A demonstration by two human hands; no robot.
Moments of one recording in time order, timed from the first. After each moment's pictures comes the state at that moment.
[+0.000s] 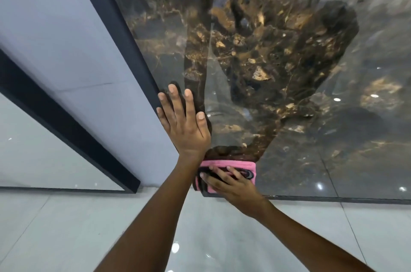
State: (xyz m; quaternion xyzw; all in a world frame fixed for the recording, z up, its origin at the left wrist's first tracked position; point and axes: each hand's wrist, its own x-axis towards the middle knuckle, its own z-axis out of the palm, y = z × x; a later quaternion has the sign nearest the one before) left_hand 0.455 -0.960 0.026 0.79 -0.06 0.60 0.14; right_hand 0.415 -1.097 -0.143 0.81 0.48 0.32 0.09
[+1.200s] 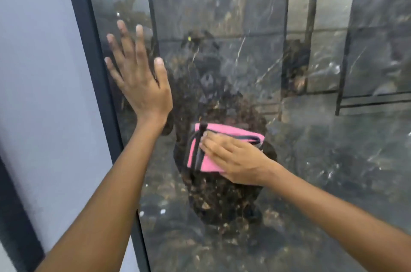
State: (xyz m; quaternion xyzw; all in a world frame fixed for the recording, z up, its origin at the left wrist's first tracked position) left_hand 0.453 -1.018 0.397 0.69 -0.04 0.69 0.22; right_hand 0.435 -1.220 0.275 0.71 0.41 0.54 0.17
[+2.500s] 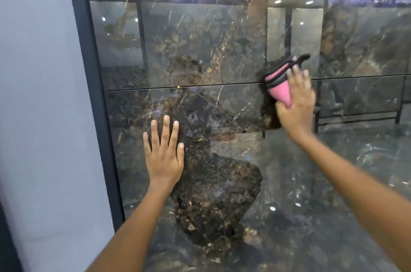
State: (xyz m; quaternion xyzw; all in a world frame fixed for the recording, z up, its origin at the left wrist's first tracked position) left_hand 0.466 -1.036 0.333 0.76 -0.12 0.63 0.09; right_hand 0.433 -1.362 0.444 0.74 0.05 0.64 -0.20
